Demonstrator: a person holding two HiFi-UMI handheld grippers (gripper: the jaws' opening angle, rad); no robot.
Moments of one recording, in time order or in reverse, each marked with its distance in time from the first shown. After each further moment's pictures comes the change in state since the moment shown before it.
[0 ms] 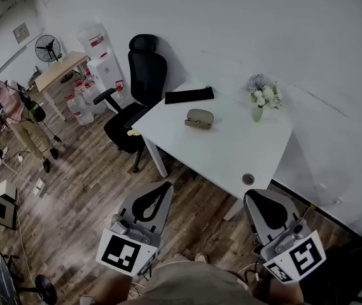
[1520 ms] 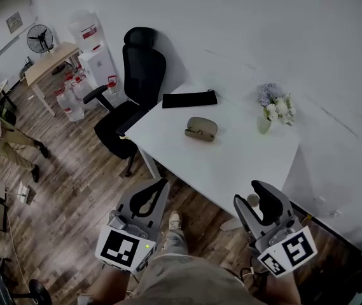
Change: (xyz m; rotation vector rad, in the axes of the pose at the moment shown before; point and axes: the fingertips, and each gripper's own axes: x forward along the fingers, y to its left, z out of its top) left arm 0.085 0.107 -0.047 -0.049 0.024 0.013; right arm 0.125 -0.068 -0.058 0.049 0.095 -0.042
